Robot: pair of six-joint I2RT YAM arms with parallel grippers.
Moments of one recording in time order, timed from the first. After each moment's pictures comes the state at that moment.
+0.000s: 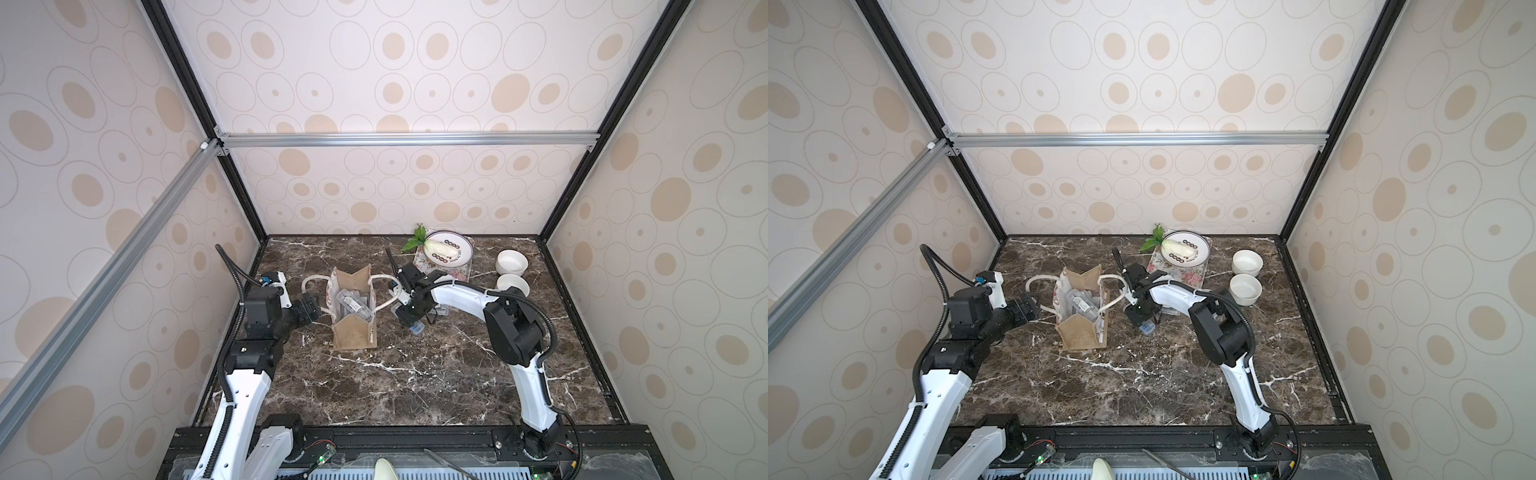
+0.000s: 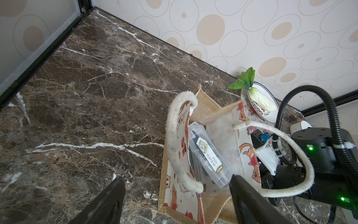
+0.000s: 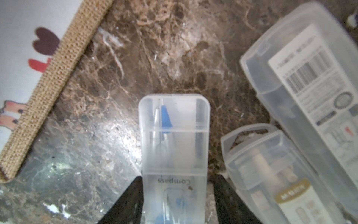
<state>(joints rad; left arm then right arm) 0.01 0.83 0.78 -0.51 0.14 -0.41 0.68 2.17 1.64 -0.75 -0.07 -0.05</state>
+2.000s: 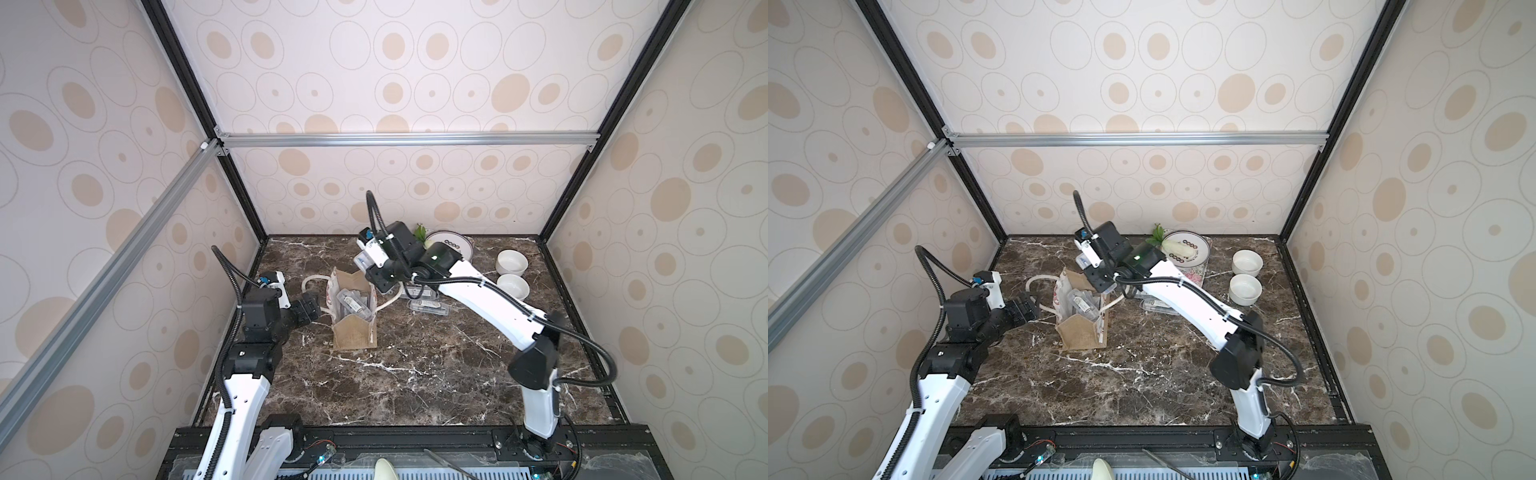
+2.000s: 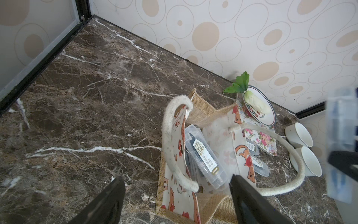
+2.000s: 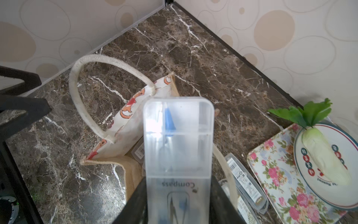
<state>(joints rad) 0.01 0.80 0.78 -0.51 0.14 -0.41 0.90 2.07 2.23 -0.94 0.05 0.02</state>
